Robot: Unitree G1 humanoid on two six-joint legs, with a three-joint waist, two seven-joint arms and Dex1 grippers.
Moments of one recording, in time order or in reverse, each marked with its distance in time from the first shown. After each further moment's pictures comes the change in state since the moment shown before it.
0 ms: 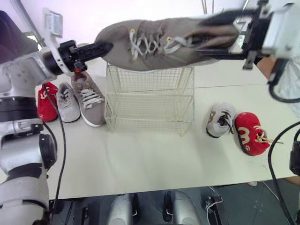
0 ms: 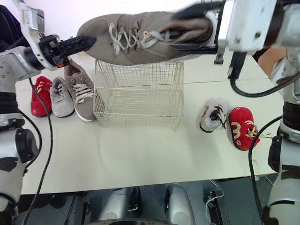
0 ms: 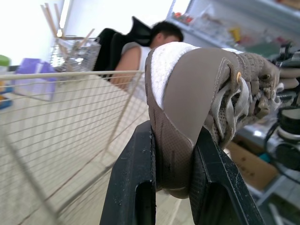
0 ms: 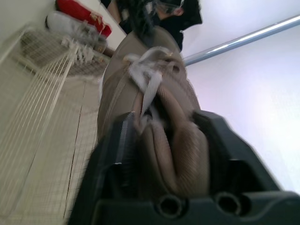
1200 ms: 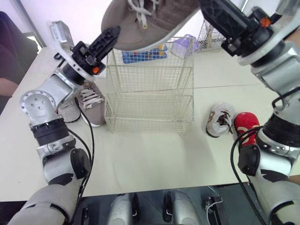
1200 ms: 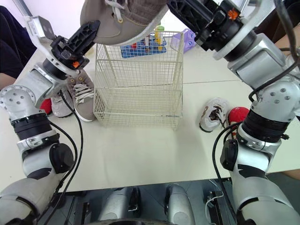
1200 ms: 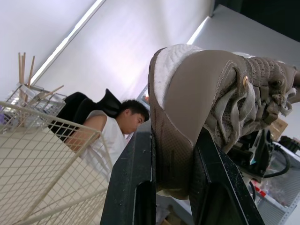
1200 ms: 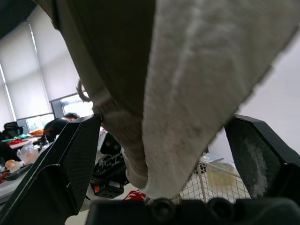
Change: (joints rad) left arm 0.187 -0.319 0.272 -0.325 -0.466 0.067 0.599; right arm 0.115 0.452 -0.331 -0.075 0.772 0.752 -0.767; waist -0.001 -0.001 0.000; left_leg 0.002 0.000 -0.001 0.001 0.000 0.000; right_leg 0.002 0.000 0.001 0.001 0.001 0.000
